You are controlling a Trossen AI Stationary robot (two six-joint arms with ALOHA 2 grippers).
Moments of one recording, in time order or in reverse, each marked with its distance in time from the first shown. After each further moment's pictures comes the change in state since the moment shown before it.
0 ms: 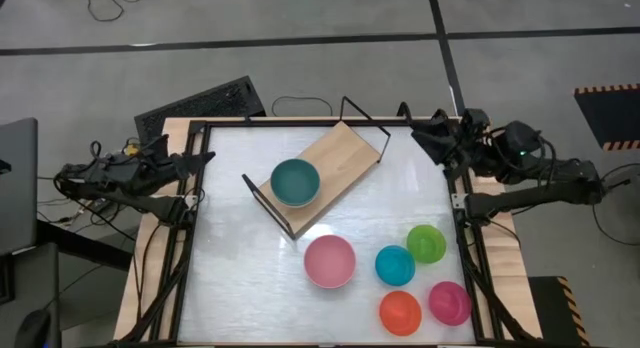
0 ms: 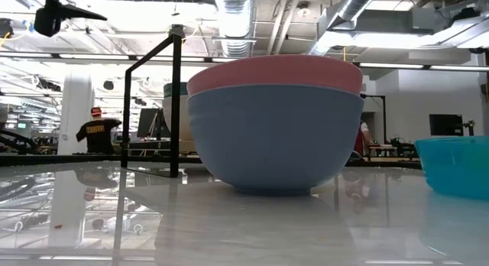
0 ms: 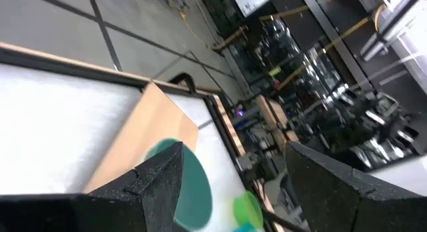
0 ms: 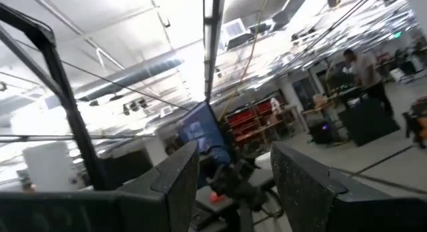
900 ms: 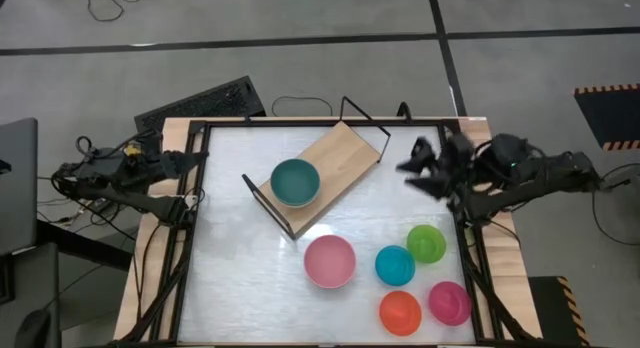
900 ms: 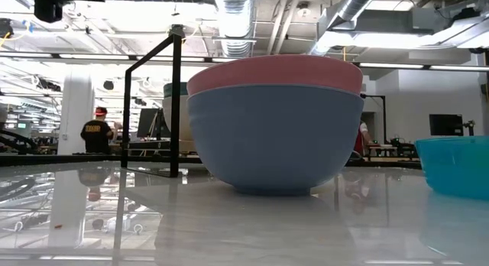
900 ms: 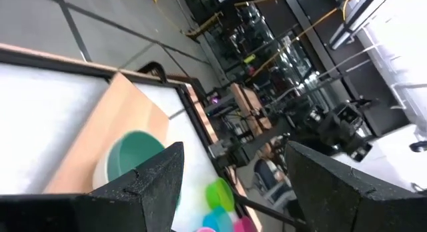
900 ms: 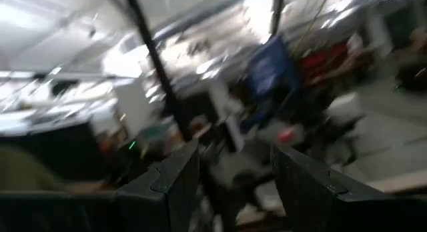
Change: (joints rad) left arm 0.000 0.000 0.075 0.007 0.099 0.024; right arm 0.199 0.051 -0.001 -0.081 -0.187 0.018
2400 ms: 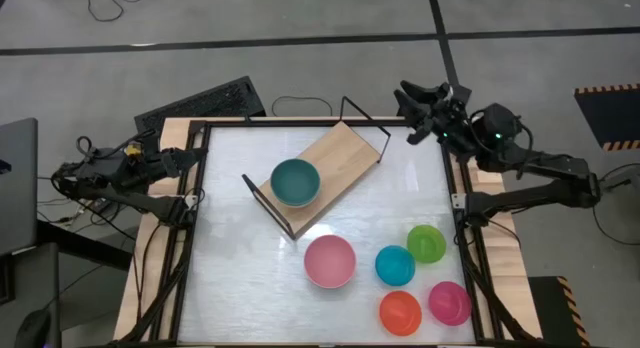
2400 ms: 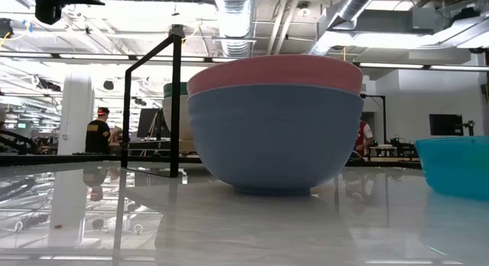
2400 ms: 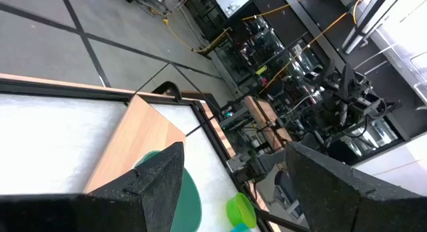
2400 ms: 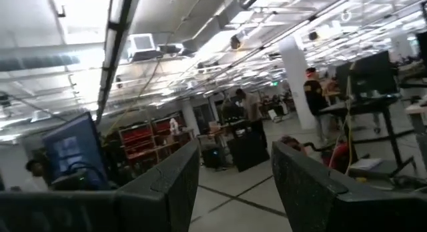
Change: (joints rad) left arm 0.000 0.000 0.001 -0.005 -0.077 0.089; right arm -0.356 0.135 0.119 0.119 0.411 -0.248
